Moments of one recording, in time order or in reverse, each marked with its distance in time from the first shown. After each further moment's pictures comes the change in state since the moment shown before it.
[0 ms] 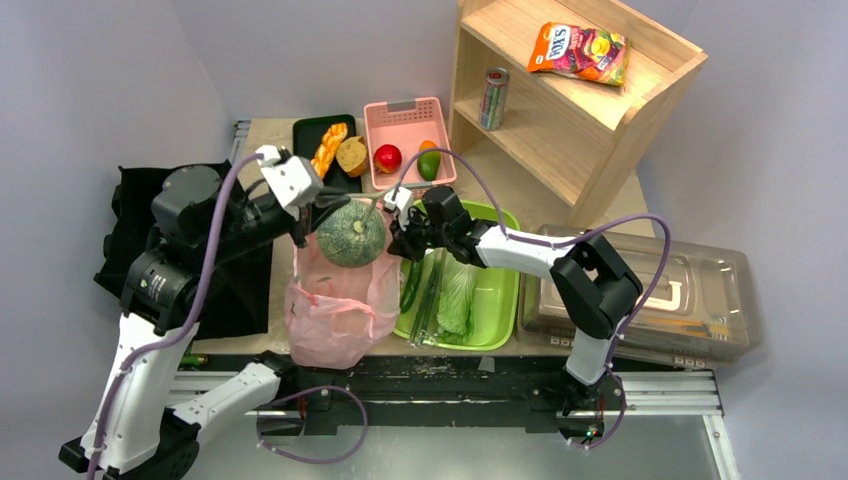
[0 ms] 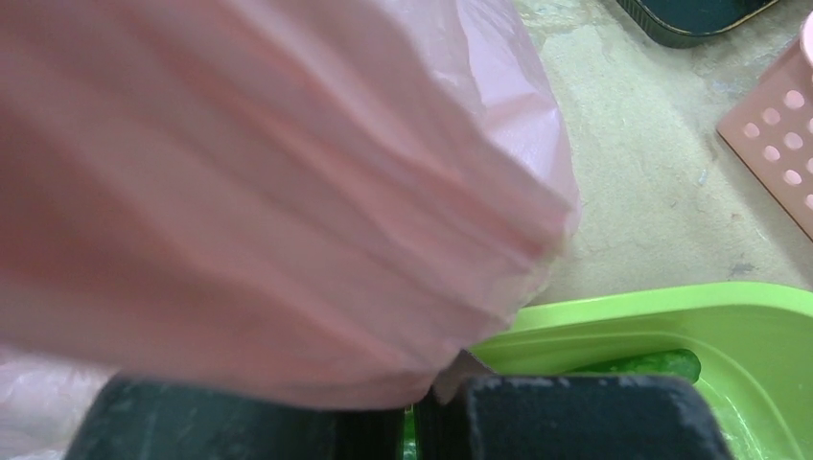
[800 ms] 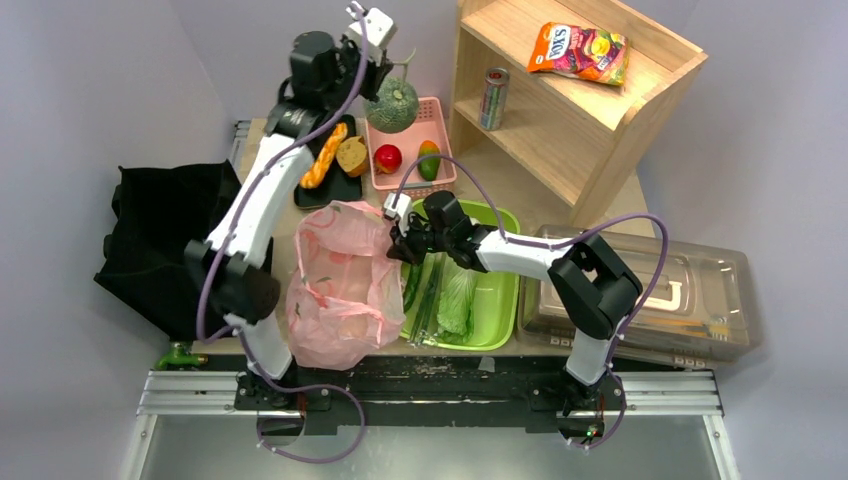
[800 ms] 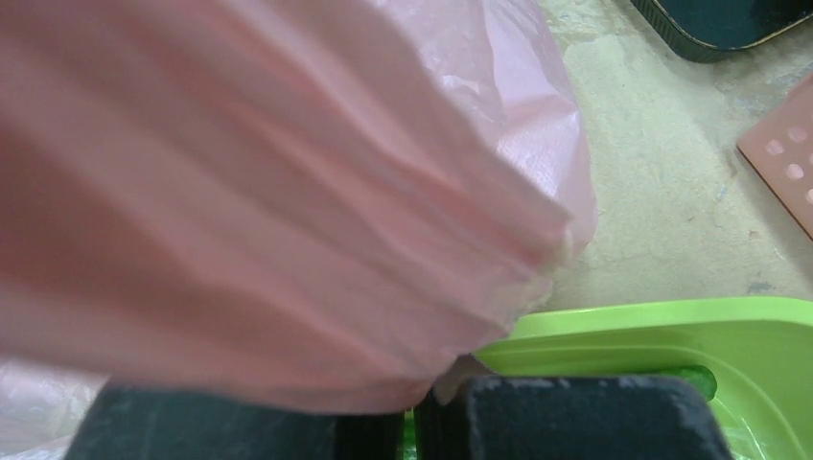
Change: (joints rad) left arm 0.095 0.811 0.503 0.463 -0.221 -0.074; right arm 0.006 0.000 -0.043 0.058 -0.026 -0.035
